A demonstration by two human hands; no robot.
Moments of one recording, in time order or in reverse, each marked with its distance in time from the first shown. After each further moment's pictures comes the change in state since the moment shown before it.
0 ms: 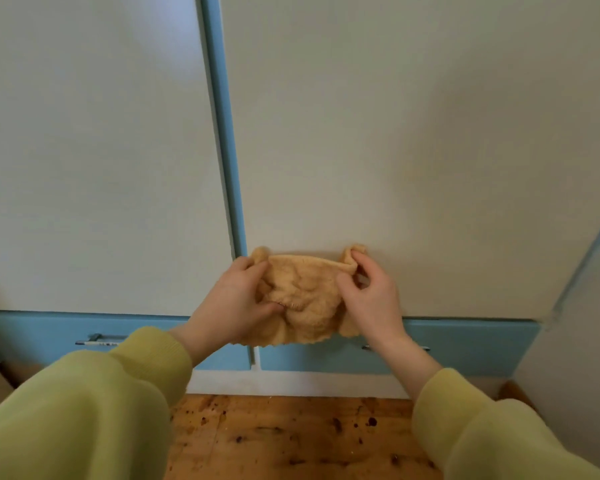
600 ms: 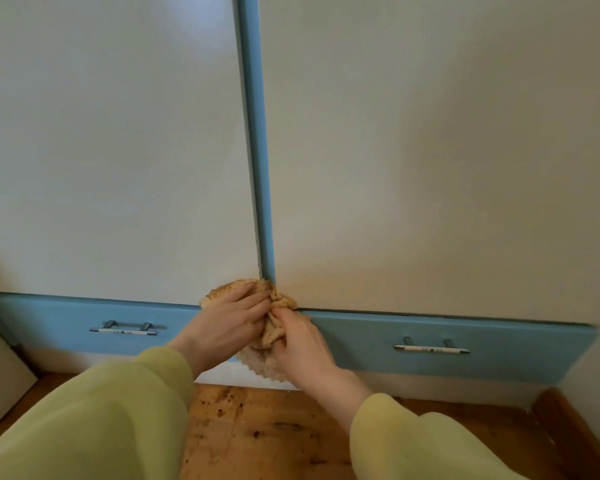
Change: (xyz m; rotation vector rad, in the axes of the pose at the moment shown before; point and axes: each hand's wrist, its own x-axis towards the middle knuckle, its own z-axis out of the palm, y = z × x) left_hand -0.018 -0.089 0.038 0.719 -0.160 0.570; right_hand -0.036 0.032 0.118 -0.397 -0.576 -0.089
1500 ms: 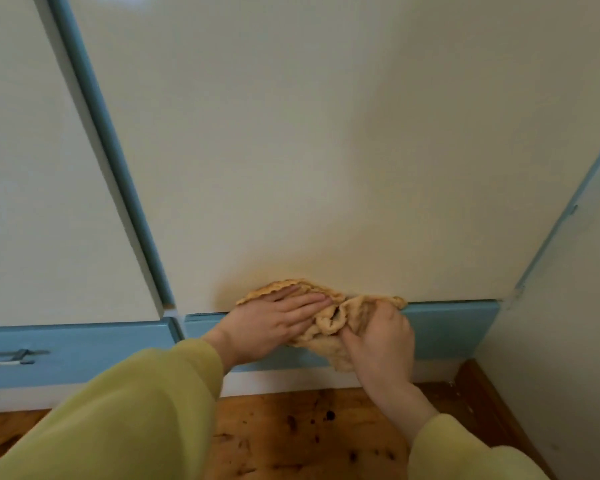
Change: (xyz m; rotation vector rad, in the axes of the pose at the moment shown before) left_hand 0.140 0.086 0.015 0.139 0.343 0.388; right_hand -0.058 0.152 -0.098 -0.227 0.552 0.526
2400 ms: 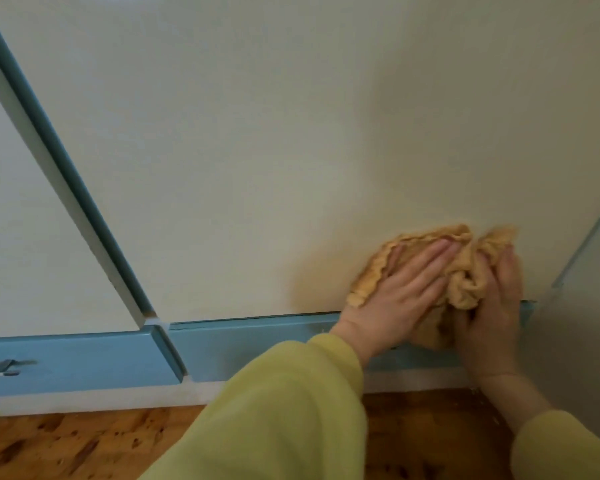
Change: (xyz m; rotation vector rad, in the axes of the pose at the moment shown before) left_hand 0.159 0.042 -0.006 -0.112 0.293 -0.398; right_hand 0.086 0.108 -0.022 0.151 0.580 -0.559
